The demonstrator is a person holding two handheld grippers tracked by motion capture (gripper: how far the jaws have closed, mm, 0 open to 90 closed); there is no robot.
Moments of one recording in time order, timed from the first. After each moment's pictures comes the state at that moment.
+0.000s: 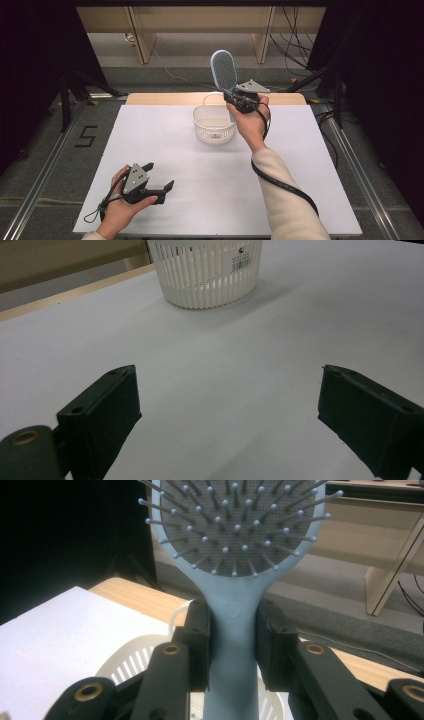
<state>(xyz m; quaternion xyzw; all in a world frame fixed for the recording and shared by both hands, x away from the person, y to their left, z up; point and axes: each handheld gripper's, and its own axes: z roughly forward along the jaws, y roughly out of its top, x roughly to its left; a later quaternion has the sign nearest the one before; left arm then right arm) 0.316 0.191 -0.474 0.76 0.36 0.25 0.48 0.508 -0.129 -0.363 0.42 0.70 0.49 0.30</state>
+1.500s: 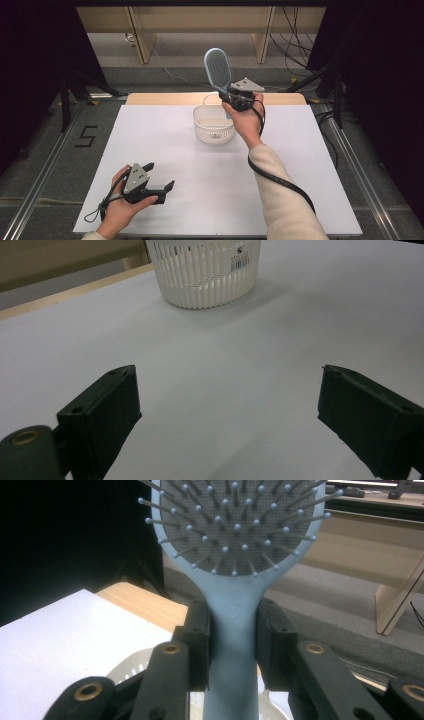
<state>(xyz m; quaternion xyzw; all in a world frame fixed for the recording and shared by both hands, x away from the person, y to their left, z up) 0.317 0.191 -0.474 0.76 0.36 0.25 0.48 0.520 -0.119 -0.367 0.39 0.71 0.51 0.31</state>
